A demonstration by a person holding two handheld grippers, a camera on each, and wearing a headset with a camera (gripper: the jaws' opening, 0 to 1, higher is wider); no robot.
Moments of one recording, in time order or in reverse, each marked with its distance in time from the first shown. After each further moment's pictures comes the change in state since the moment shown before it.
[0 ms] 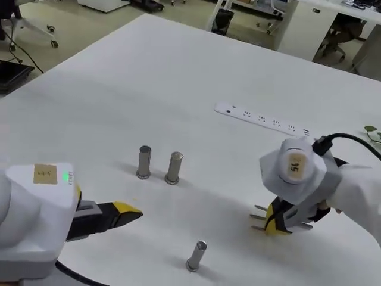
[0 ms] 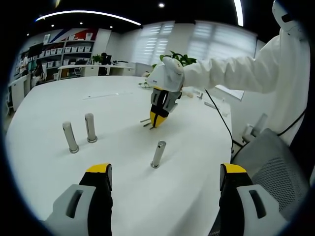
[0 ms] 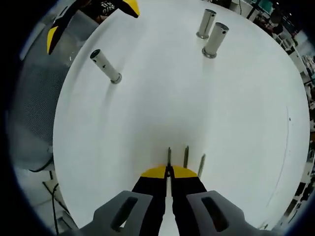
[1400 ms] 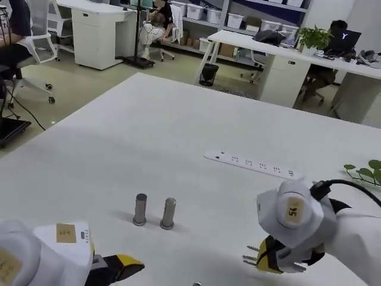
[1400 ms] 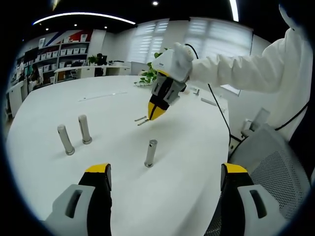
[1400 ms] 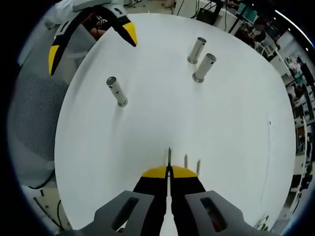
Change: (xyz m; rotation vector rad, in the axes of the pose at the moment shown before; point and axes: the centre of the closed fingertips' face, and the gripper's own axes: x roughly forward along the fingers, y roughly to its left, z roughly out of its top) left arm 0.001 -0.013 -0.002 0.042 0.020 -0.011; right arm -0.037 0.009 0.024 0.061 -0.165 -0.171
